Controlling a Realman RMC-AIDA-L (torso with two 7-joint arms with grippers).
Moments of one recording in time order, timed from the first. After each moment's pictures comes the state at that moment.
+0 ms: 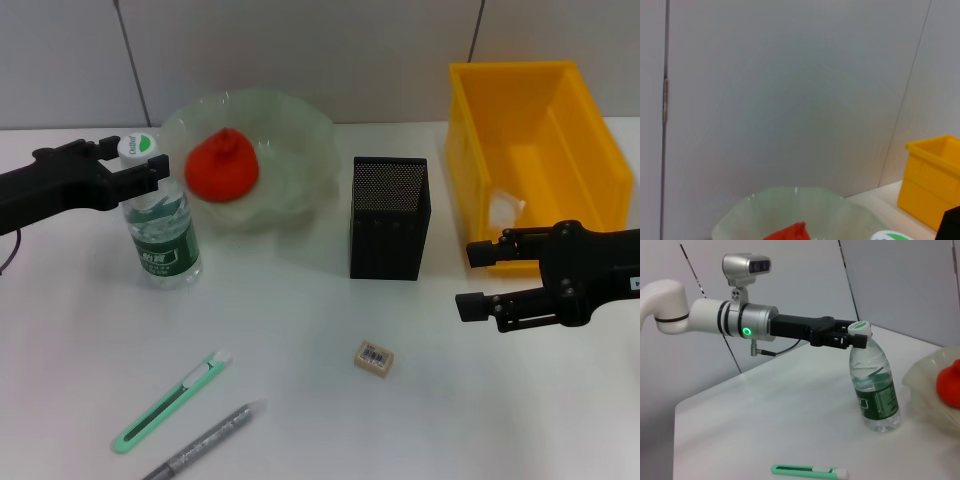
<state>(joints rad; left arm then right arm) -0.33 -2.07 1.03 1.04 1.73 1.05 -1.73 0.48 2.08 -0.81 -1.12 -2.00 -1.80 1.80</state>
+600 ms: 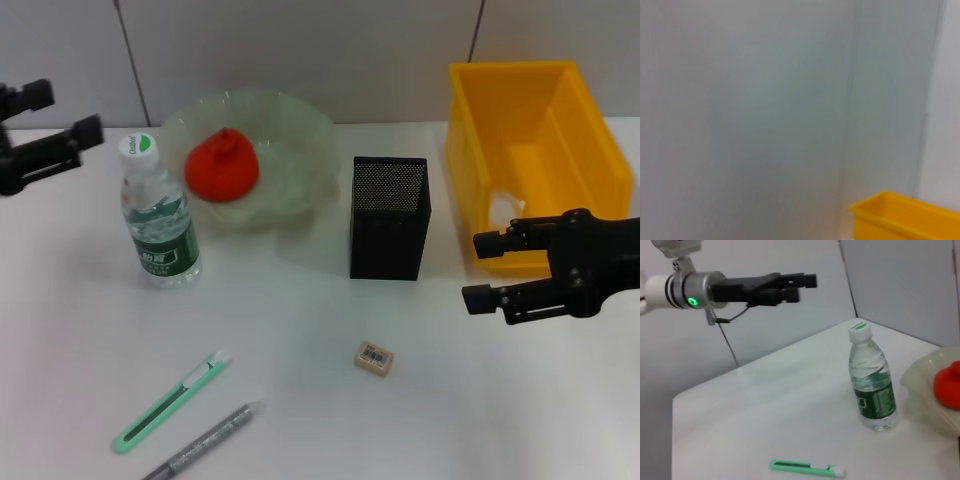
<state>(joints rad) -0.22 -2.06 0.78 1.27 1.63 1.48 -1.65 0.47 2.08 -0.82 -1.22 -2.00 -1.83 1.87</state>
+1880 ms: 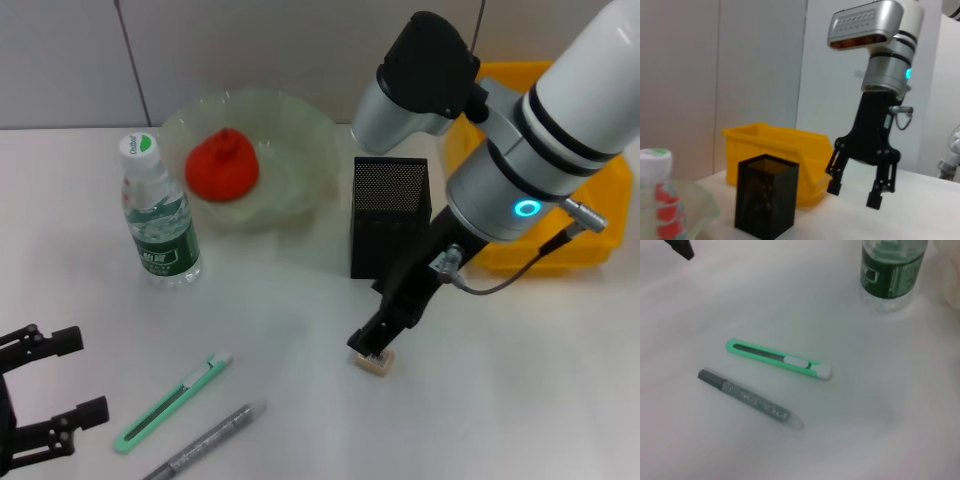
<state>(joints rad) -0.15 -2.02 0.61 0.84 1.84 1.91 -1.18 0.89 2.09 -1.45 -1.23 -2.42 -1.64 2.50</state>
